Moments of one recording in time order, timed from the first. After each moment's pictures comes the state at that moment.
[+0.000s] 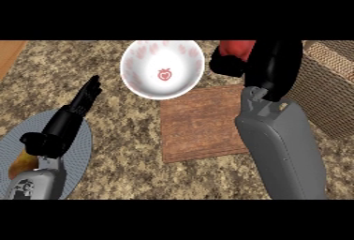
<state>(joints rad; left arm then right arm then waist) -0.17 0.17 0.04 -1.58 -0.07 -0.21 0.01 -0.80 -0.01 0.12 -1.57 1.15 -0.22 1.04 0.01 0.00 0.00</state>
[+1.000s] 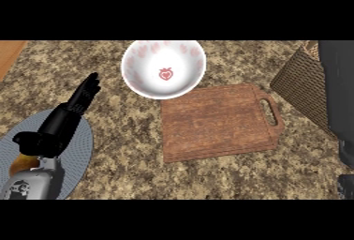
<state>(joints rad) -0.17 0.18 0.05 -1.62 -0.07 -0.23 0.05 -1.09 -0.31 -0.27 -1.09 1.18 -0.37 0.92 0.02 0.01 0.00</state>
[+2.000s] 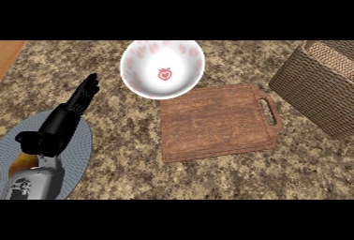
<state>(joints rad) -0.18 0.17 0.07 -1.58 -0.08 -0.23 0.01 -0.98 -0.53 -0.45 -0.76 0.96 -0.57 0.57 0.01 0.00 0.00</state>
